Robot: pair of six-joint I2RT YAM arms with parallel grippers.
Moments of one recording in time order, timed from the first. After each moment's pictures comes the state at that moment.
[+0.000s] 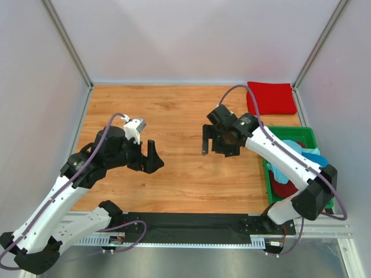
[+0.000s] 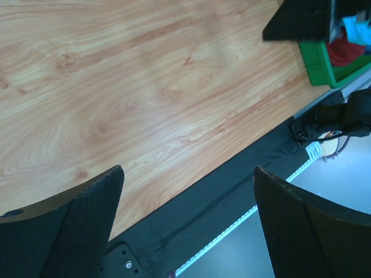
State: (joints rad) left arm -0.63 0.82 1.11 -0.93 0.18 -0.41; right arm 0.75 1.48 1.44 -1.12 0.09 0.74
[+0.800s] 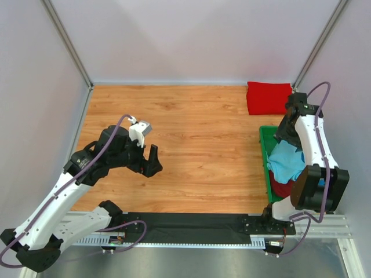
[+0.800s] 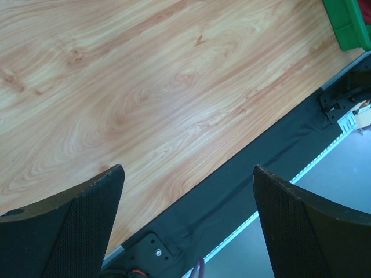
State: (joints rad) left arm -0.63 0.85 1.11 -0.97 0.20 -0.26; right arm -0.15 1.46 1.37 -1.14 0.32 0.46
